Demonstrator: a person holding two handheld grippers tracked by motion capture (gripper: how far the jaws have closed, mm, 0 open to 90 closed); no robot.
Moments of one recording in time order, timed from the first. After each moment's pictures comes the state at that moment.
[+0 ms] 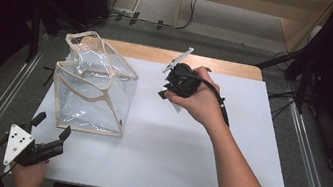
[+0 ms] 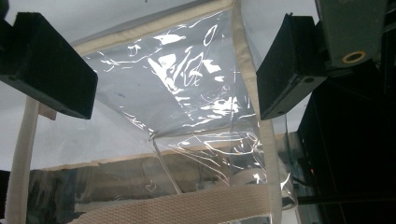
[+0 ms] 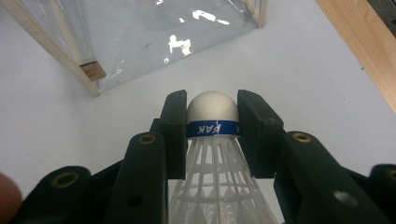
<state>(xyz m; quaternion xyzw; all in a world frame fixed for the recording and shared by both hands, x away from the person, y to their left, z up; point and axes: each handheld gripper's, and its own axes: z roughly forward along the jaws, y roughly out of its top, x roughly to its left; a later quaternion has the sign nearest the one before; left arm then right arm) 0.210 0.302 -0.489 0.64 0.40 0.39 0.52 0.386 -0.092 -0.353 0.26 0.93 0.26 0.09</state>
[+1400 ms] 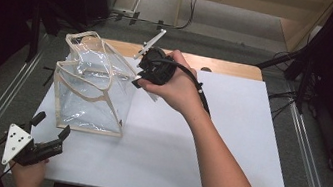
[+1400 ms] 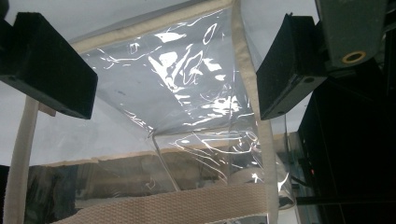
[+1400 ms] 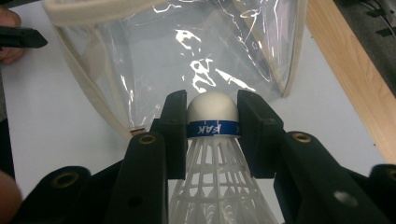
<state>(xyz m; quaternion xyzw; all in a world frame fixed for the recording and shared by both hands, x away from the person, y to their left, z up) 0.211 0.304 -0.488 0.64 0.41 0.39 0.53 0.384 -0.029 -0.309 0.20 0.93 0.29 0.09</state>
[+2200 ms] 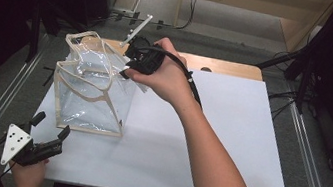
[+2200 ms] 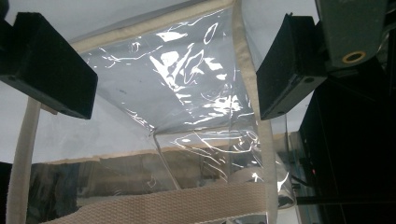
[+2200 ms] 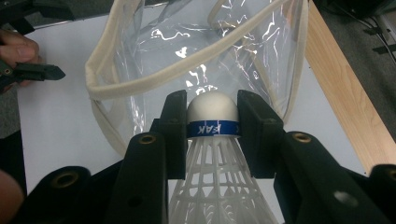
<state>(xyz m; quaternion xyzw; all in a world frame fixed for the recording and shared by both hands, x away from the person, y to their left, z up) 0.210 0.304 -0.488 0.64 0.41 0.38 0.53 0.387 -0.003 -0.282 0.19 0.93 0.30 0.09</state>
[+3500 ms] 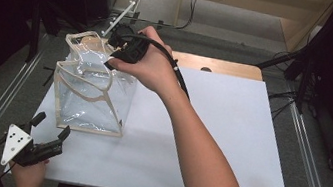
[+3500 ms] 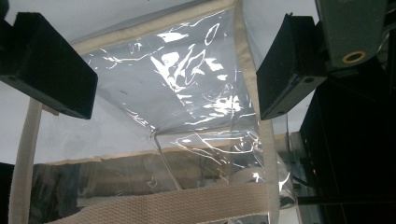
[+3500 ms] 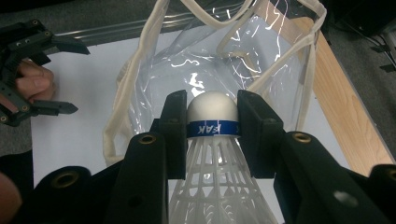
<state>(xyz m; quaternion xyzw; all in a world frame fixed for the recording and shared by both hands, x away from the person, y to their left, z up) 0.210 0.304 -0.488 0.64 0.41 0.38 0.53 0.398 0.031 -0.265 0.17 0.93 0.31 0.09</state>
